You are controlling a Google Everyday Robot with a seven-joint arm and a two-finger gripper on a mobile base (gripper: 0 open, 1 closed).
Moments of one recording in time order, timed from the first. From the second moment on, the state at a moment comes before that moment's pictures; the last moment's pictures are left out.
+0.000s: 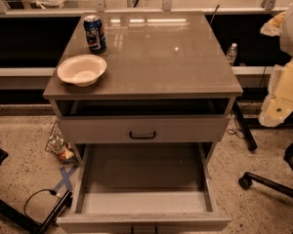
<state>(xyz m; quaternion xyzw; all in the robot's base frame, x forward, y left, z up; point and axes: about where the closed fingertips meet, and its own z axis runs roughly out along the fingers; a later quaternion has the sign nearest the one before) 0.438 -0.212 0.991 -0.60 0.78 -0.05 0.18</state>
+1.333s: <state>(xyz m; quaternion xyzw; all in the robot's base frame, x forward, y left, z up) 0.416 -0.227 0.874 -0.57 0.77 0.03 0.28</state>
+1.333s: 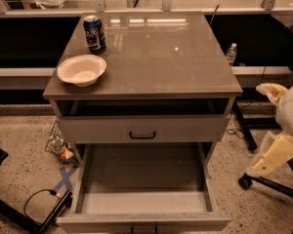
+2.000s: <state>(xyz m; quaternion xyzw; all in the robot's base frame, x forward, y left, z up) 0.417 -0.240 0.748 -0.56 0.74 0.04 0.36</state>
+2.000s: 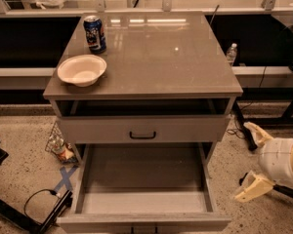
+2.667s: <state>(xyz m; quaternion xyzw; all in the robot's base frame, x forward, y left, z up) 0.414 -0.238 0.739 -0.56 0.74 0.05 0.36</state>
